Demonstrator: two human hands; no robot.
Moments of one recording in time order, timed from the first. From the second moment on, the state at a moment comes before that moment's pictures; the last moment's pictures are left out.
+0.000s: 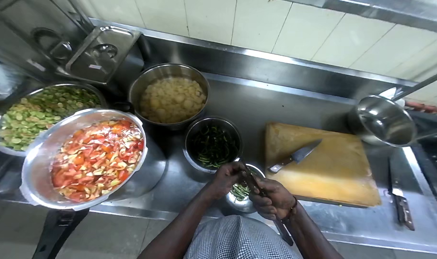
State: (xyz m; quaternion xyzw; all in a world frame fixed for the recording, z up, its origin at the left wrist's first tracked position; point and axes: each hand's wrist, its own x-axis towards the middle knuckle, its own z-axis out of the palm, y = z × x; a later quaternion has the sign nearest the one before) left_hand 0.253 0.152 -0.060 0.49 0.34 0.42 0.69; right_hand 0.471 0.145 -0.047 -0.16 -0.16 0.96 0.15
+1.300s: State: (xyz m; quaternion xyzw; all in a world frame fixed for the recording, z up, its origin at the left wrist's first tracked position) left_hand 0.276 0.116 -0.050 0.74 0.51 0.30 0.31; right_hand 0.469 0.133 -0.077 -0.32 -0.20 0.91 0.18
